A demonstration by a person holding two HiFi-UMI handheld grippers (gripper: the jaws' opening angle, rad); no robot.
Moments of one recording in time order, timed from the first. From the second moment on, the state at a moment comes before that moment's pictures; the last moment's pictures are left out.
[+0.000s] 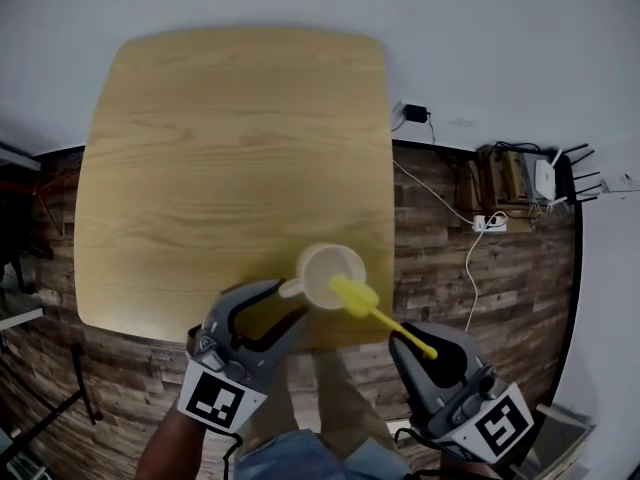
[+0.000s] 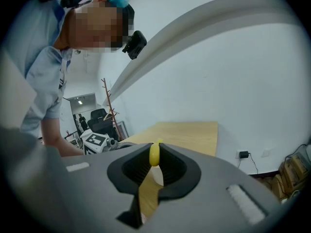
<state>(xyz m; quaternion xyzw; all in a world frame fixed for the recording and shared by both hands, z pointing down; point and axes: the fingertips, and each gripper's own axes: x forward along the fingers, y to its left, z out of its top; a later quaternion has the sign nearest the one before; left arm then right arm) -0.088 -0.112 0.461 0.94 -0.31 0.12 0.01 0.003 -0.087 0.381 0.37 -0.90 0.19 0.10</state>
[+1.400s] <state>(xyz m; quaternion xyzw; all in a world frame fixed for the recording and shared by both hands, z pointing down) -0.068 -0.115 0.468 0.93 -0.16 0.33 -0.06 0.014 -0.105 0.407 0.32 -0.91 0.17 0.18</state>
